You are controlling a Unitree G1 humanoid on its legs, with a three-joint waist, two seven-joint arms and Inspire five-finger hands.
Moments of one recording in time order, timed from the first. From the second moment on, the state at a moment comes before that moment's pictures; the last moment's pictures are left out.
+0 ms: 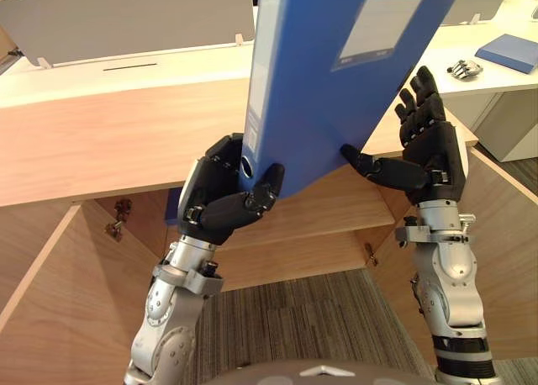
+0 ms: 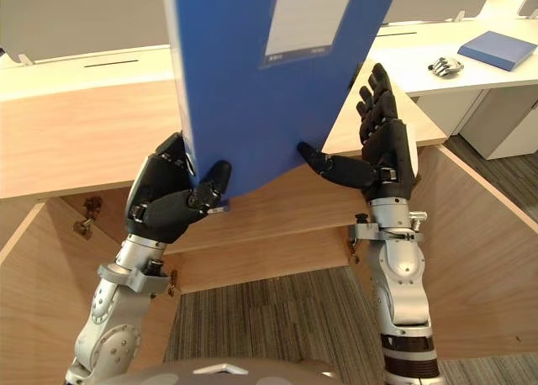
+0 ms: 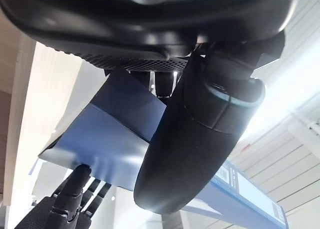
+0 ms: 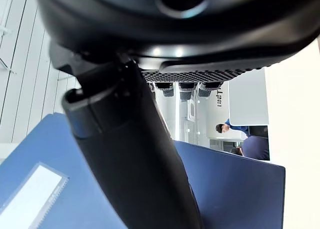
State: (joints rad) left arm 0.25 0.27 -0.16 -0.51 -0.71 -0.14 -0.20; right arm 0.01 -0.25 -0.07 -0.31 0.28 -0.18 0.00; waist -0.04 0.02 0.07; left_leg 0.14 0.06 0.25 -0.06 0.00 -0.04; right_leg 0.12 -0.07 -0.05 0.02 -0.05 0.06
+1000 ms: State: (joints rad) left arm -0.07 0.40 -0.03 -0.06 -0.76 -0.08 -0.41; right arm -0.12 -0.36 -0.03 -0.01 0.36 -0.11 0.22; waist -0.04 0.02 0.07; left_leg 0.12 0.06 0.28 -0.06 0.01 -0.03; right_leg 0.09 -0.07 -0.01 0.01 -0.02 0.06
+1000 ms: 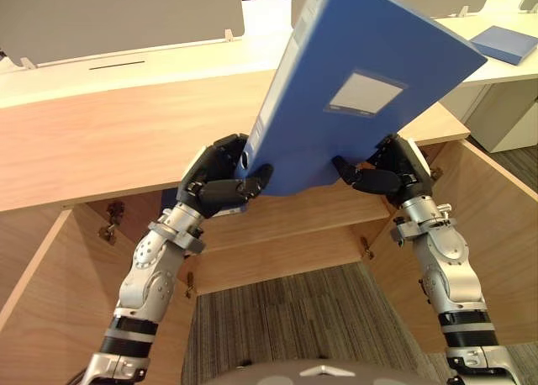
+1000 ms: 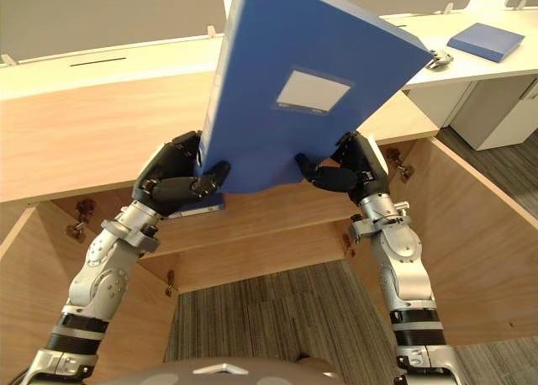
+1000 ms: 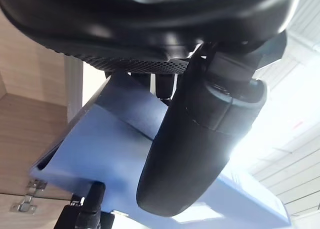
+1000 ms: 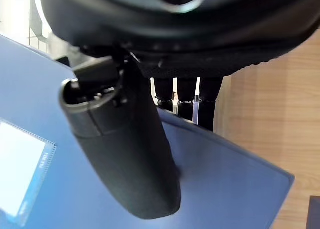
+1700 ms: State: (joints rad) left arm 0.00 0.20 0.13 -0.09 -0.59 -0.13 -0.21; right arm -0.15 -0.19 -0.02 -0.09 0.35 -0.11 0.18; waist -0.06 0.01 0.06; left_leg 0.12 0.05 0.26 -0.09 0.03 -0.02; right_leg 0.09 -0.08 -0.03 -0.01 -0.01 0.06
